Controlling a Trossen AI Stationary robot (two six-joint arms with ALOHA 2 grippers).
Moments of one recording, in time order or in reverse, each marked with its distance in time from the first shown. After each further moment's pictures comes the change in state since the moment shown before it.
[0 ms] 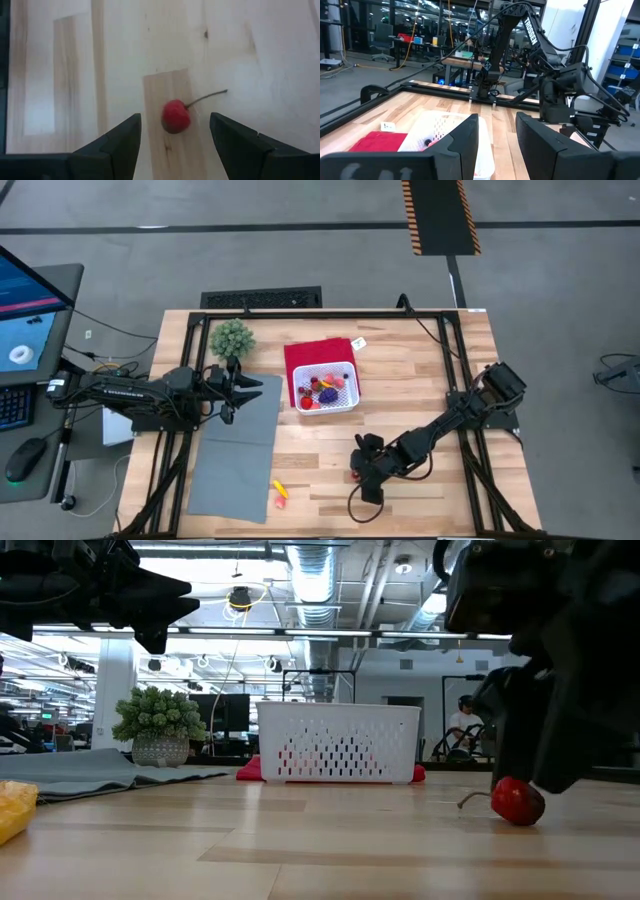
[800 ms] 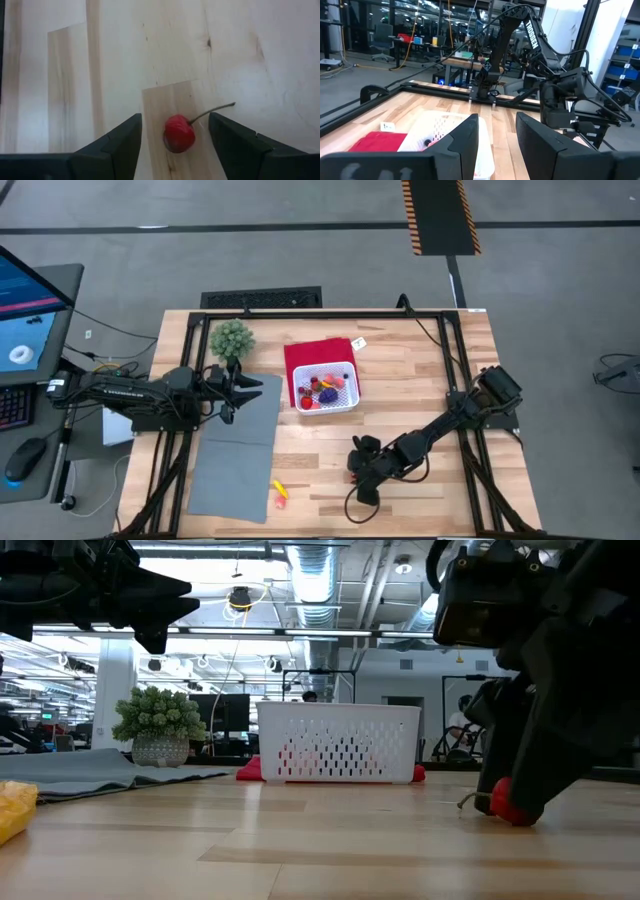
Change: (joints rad) left arm 0.000 0.000 0.000 0.002 0.000 -0.002; right arm 0.006 0.050 0.003 0.075 0.015 0.027
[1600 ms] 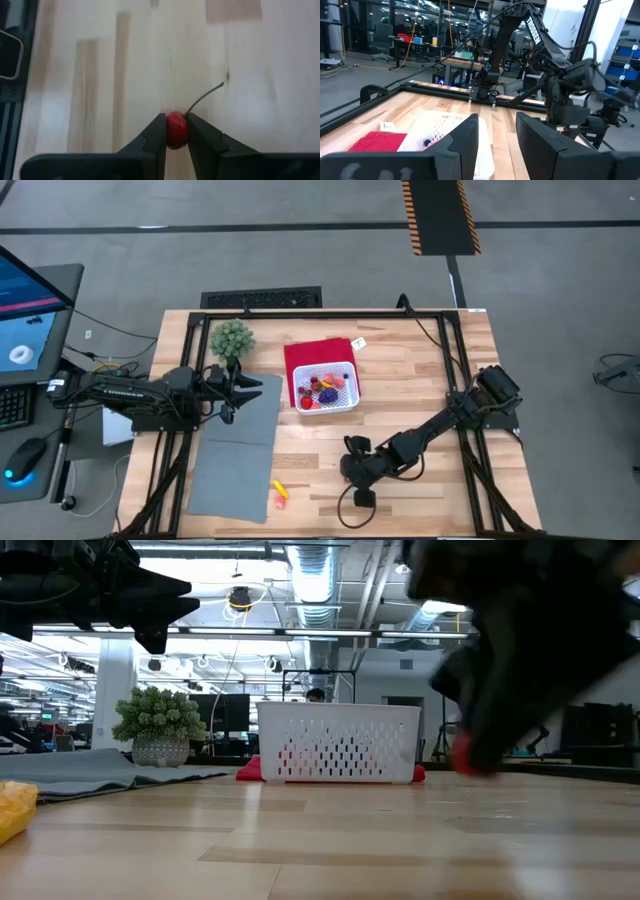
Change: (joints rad) left arm 0.000 0.000 0.000 0.000 0.000 -0.003; right arm -0.029 0.003 0.098 -0.058 -0.028 -0.178
